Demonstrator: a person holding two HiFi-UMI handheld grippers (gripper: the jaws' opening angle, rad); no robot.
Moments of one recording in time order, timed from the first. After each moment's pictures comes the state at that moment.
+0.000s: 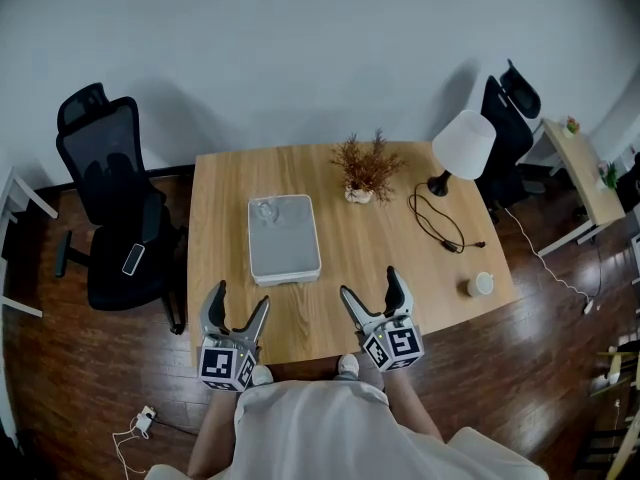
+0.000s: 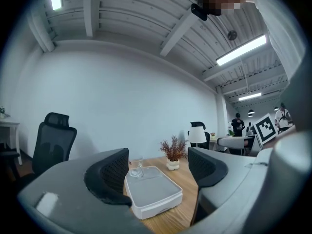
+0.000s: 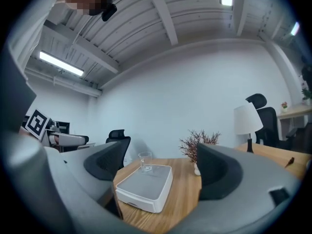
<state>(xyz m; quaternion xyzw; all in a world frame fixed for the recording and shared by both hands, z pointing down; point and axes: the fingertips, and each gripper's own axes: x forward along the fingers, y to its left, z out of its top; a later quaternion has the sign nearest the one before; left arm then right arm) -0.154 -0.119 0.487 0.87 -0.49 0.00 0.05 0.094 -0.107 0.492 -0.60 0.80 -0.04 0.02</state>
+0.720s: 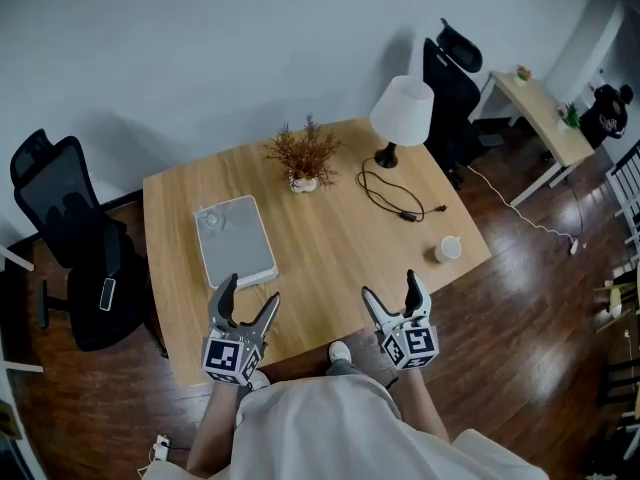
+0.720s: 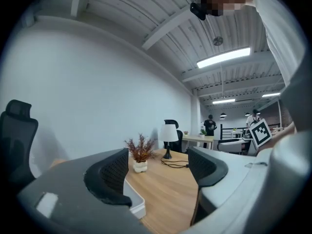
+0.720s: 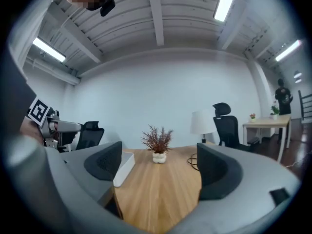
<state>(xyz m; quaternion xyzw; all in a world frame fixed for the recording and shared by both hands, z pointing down) -0.026 -0.118 0.494 0.94 -0.35 0.02 0.05 0.234 -0.027 0.520 -0.72 0.70 -0.05 -0.02</state>
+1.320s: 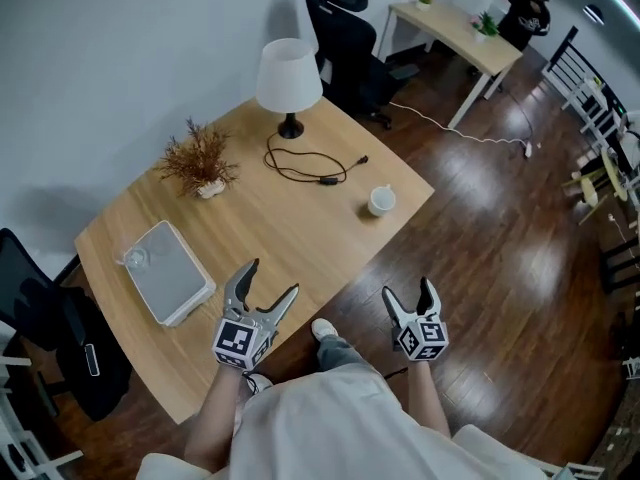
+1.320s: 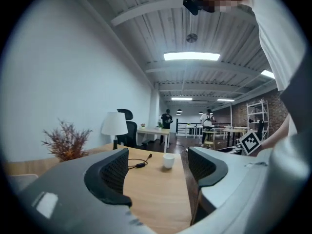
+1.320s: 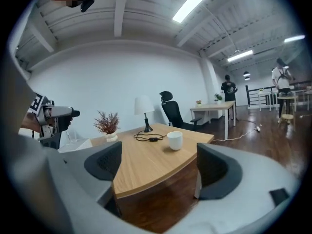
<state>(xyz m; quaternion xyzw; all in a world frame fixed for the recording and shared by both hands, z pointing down) 0.179 -0.057 0.523 0.99 -0.08 0.06 0.04 0.387 0.162 0.627 -0.85 0.50 -0.17 0.00</state>
